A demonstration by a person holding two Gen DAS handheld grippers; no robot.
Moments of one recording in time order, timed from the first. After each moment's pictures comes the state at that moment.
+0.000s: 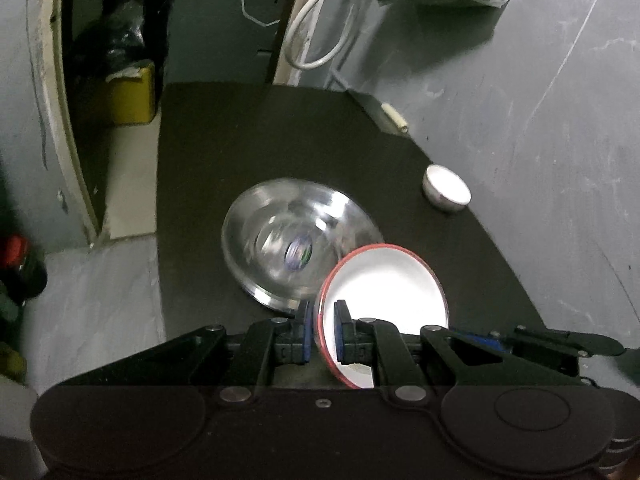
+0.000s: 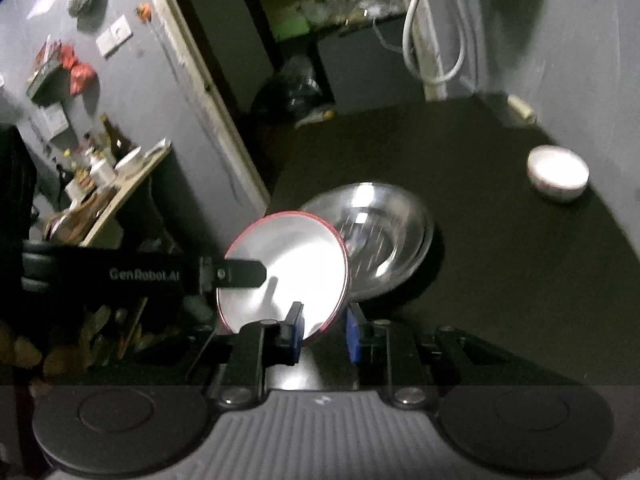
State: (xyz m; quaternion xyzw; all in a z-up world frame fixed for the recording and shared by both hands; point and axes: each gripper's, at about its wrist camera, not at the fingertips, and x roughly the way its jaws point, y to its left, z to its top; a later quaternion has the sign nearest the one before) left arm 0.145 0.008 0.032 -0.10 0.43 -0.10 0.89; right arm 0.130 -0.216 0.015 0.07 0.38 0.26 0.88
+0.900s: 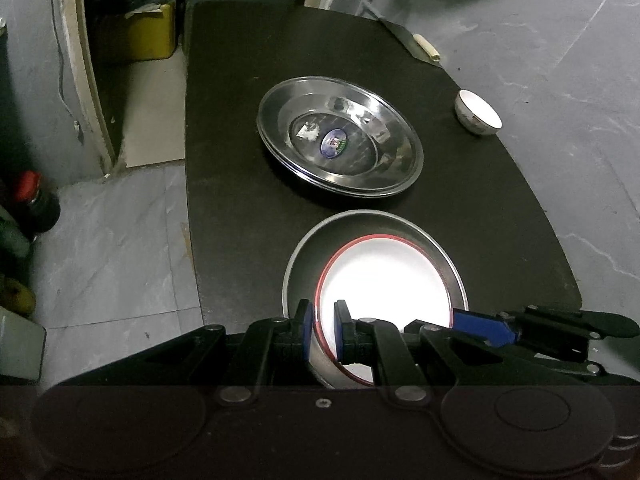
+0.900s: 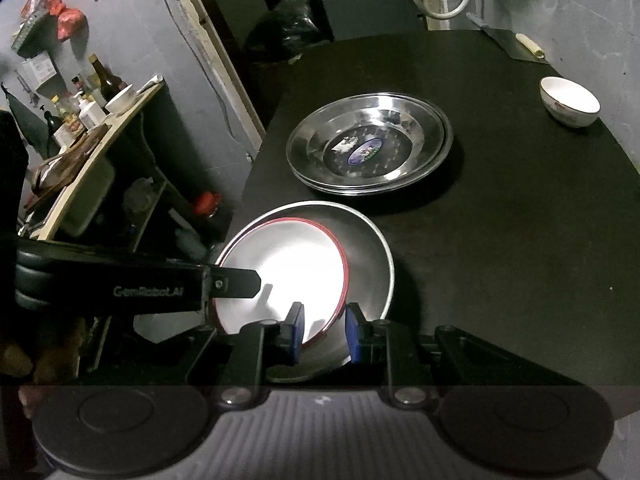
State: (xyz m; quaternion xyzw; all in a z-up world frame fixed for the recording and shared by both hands) left arm 0.114 0.017 -0.011 -0.11 0.51 -0.07 0.85; right arm 0.105 -0.194 -0.012 0.04 0.46 0.25 0.85
